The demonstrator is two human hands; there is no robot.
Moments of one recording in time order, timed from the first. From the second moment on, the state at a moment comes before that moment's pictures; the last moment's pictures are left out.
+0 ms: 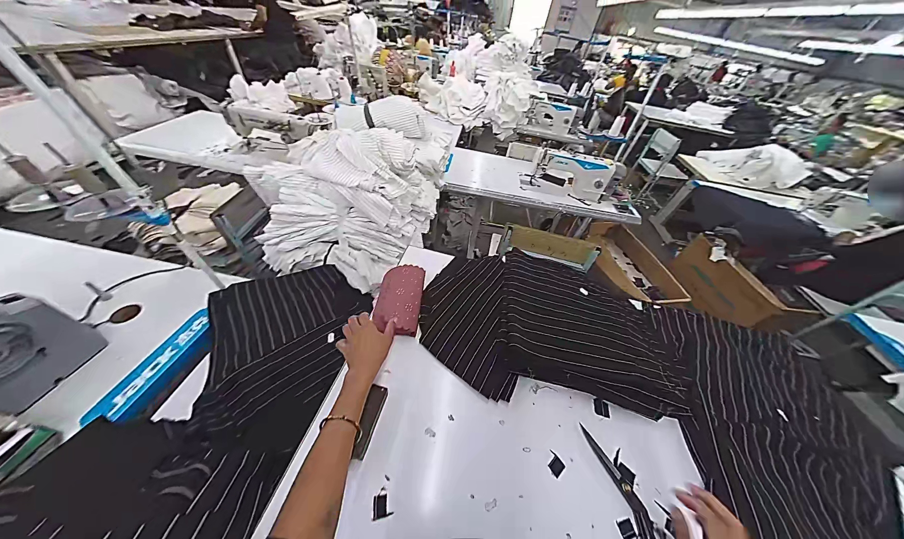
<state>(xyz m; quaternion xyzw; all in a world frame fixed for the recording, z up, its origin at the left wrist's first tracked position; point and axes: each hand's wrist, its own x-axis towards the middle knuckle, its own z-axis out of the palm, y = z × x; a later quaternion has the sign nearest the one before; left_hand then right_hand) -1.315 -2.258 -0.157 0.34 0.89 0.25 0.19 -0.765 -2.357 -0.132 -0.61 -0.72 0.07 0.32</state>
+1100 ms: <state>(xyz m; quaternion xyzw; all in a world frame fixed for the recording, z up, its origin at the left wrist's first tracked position) -1.334 -2.183 -0.174 0.34 0.85 0.32 0.24 -1.229 -2.082 -0.176 -0.52 -0.61 0.59 0.03</state>
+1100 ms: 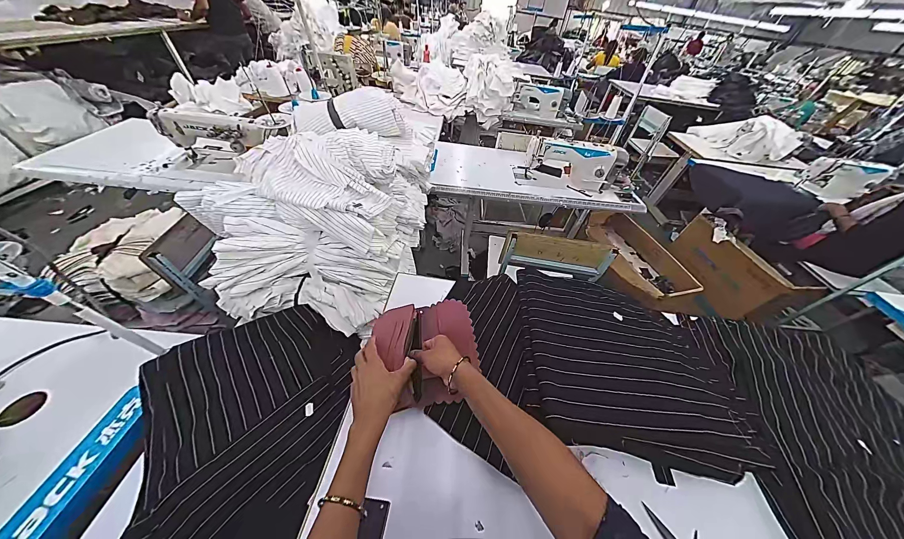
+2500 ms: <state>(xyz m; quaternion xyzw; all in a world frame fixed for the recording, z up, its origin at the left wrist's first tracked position) -1.144 -2.352 -0.028 0.39 0.36 0.64 0.55 -0.987 -2.340 -0.073 0.03 -0.16 0.91 0.38</state>
